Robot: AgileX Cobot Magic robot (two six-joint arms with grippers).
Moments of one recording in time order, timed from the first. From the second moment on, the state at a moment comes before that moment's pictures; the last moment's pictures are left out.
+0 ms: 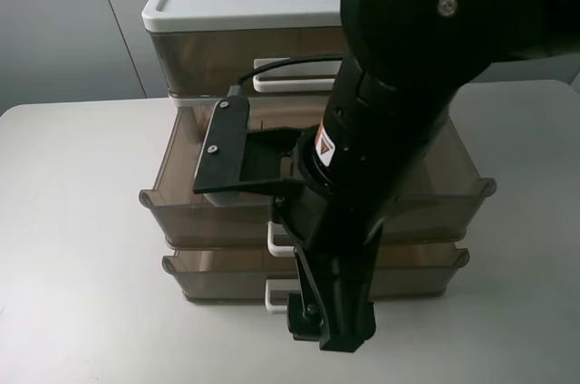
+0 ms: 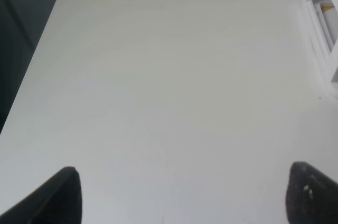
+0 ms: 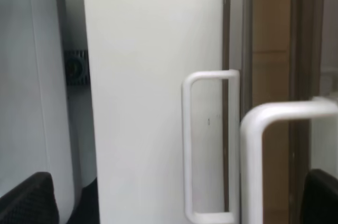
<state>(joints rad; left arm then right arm) -0.02 0.00 -0.51 0.09 1.09 -0.05 1.03 1.58 -1.05 0.14 0.97 -0.56</state>
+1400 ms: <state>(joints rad) -0.02 0.00 -0.51 0.09 1.09 -0.05 1.03 1.57 -1.05 -0.02 0.61 -0.54</state>
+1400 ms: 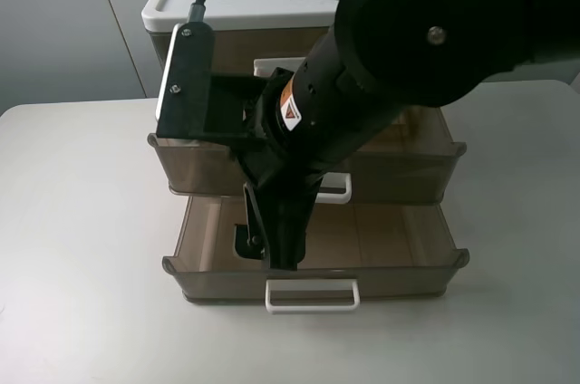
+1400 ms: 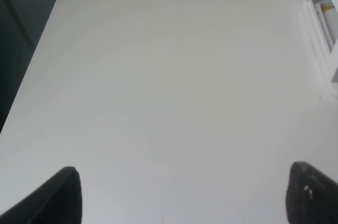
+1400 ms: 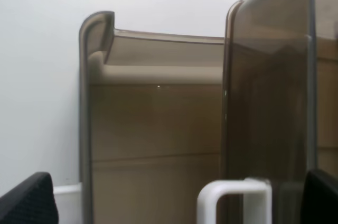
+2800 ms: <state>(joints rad) -0.02 0.00 -0.51 0.09 1.09 -0.05 1.00 1.49 -0.85 0.08 0.65 -0.49</state>
